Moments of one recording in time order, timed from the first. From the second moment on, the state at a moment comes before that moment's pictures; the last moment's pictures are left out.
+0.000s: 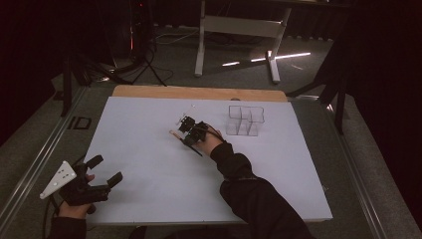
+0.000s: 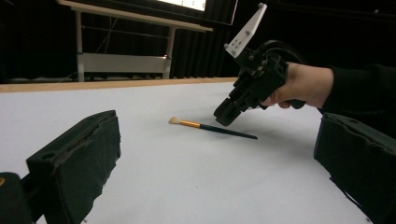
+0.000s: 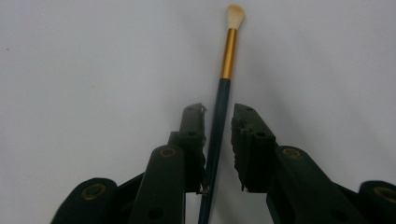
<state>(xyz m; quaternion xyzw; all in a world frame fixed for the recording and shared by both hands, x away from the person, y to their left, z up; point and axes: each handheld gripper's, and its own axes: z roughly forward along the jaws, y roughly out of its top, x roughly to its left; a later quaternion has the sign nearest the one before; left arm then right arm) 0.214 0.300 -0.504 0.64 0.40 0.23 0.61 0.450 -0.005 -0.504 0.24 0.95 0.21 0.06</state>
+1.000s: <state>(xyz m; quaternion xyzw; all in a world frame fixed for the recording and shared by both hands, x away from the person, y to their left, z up) 0.214 0.300 -0.504 0.64 0.40 0.23 0.62 0.453 0.010 -0.516 0.26 0.95 0.15 0.07</state>
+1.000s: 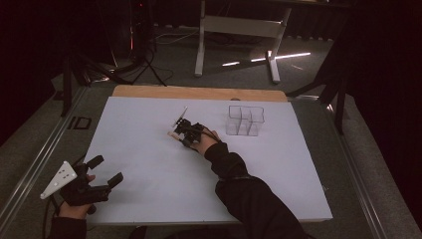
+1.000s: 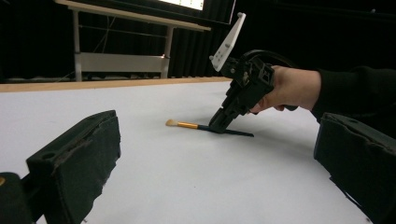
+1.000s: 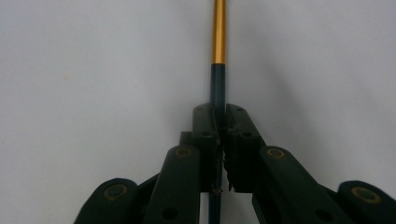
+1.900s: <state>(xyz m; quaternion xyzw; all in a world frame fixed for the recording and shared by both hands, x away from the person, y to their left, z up) 0.216 0.295 -0.503 0.64 0.41 0.22 0.62 0.407 -0.063 -0.478 0.29 0.92 0.26 0.04</state>
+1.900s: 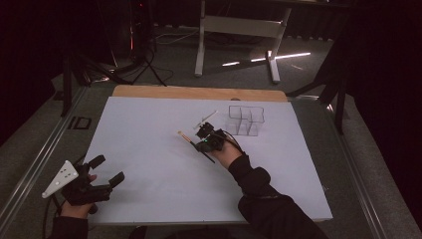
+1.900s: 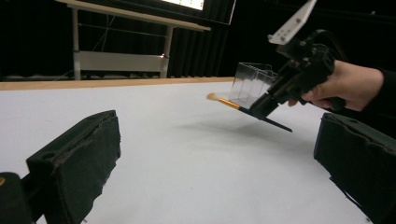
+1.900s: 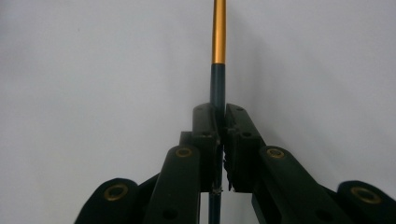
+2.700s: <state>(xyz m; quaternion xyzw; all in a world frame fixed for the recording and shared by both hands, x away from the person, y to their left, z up) 0.230 0.239 -0.496 0.66 0.39 0.14 0.63 0.367 -0.172 -0.457 0.37 0.82 0.44 0.00</state>
